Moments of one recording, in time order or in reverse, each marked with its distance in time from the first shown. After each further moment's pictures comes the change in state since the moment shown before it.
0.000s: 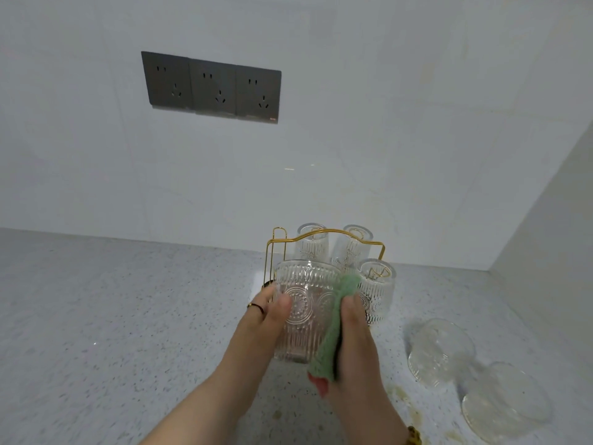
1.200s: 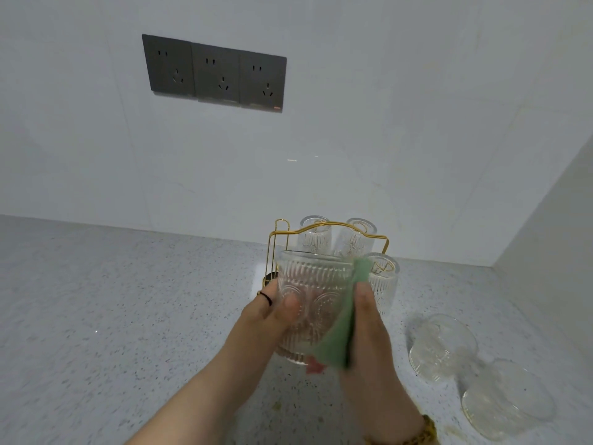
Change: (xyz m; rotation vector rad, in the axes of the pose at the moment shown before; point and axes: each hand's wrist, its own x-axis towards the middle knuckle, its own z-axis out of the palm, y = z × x) left_hand -0.002 -0.001 -0.004 -0.052 -0.142 0.080; right_hand -0.006 -0.015 -0.007 -0.190 -0.082 -0.078
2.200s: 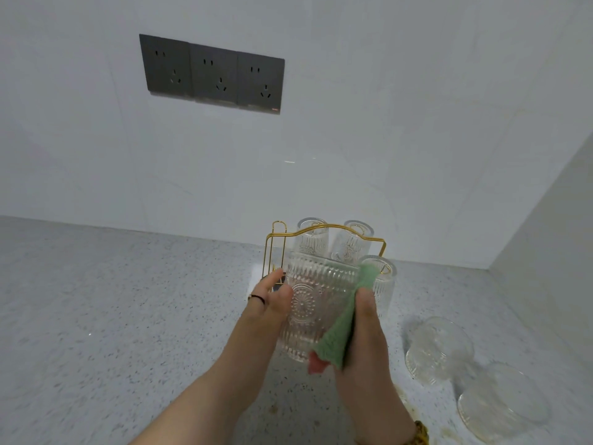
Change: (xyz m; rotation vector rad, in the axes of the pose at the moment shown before) left_hand 0.008 -0.007 0.007 -0.038 0.060 -0.078; right_hand 0.005 -0.006 0.008 0.115 0.092 0.011
